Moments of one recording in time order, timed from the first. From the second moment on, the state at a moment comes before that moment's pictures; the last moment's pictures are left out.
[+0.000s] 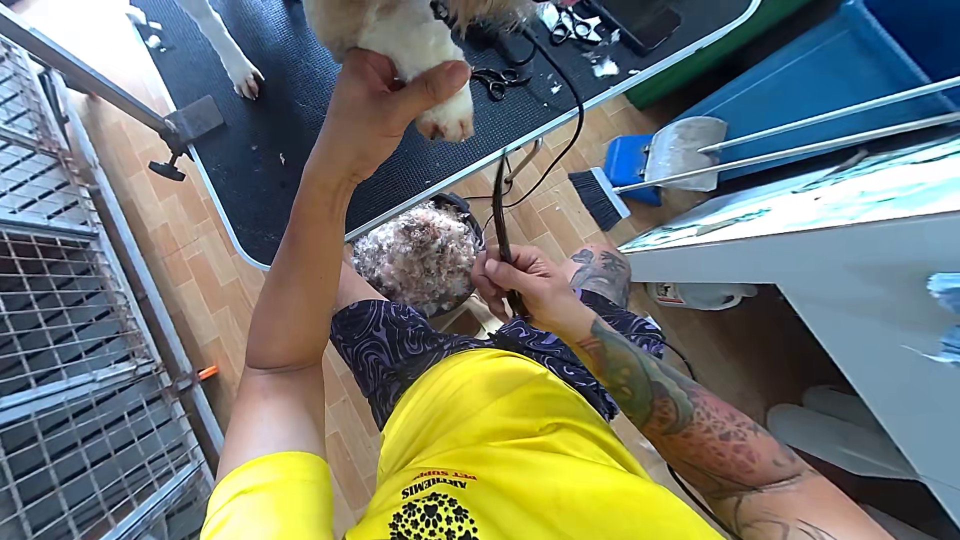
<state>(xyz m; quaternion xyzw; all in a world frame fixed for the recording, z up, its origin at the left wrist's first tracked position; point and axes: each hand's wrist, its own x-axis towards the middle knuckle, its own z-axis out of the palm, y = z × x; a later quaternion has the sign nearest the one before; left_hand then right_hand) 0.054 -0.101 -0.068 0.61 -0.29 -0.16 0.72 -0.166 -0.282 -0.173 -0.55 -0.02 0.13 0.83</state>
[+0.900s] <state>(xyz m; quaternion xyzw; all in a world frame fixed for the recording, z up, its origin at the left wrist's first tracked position) 0.058 -0.122 -0.067 0.65 -0.22 -0.10 0.72 -0.137 -0.255 -0.173 -0.88 -0.04 -0.14 0.44</state>
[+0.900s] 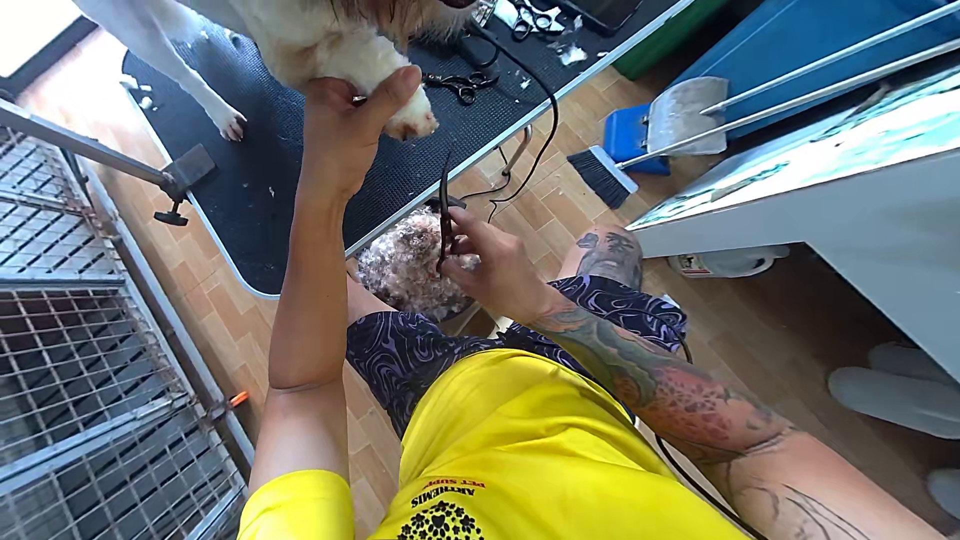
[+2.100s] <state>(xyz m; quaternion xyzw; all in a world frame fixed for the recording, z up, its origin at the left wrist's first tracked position) 0.051 -0.133 -0.066 0.65 -0.23 -0.08 0.72 -0.123 -0.256 -0.166 -0.95 0.01 -0.19 0.23</state>
